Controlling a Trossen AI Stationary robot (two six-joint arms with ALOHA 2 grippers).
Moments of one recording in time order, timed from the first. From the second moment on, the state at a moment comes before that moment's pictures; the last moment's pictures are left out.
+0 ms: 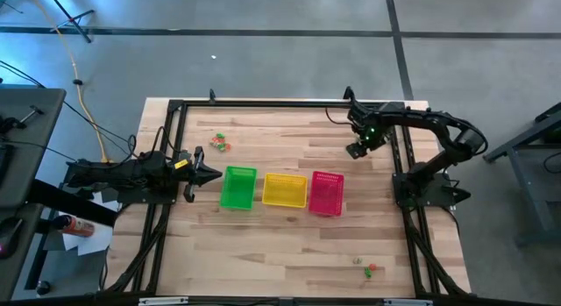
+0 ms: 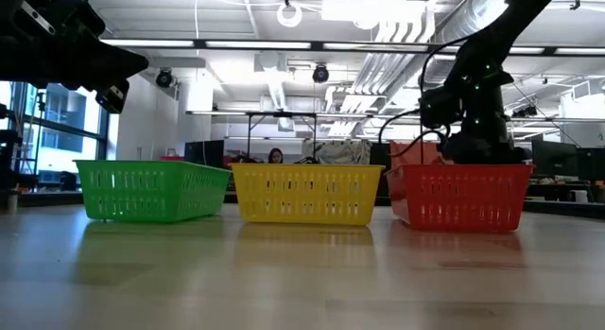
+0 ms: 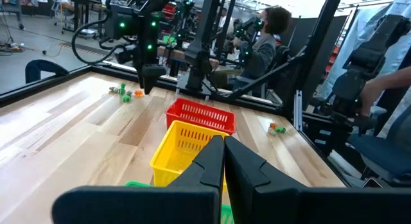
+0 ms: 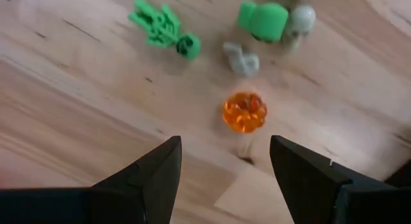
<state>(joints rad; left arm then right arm) -0.02 0.02 0.01 0.01 -0.01 -0.23 -0.79 1.52 0.80 -0.89 -0.05 0.24</state>
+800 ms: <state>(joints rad) -0.02 0.02 0.01 0.01 -0.01 -0.23 -0.85 1.52 0.74 -0.77 -0.01 0.37</state>
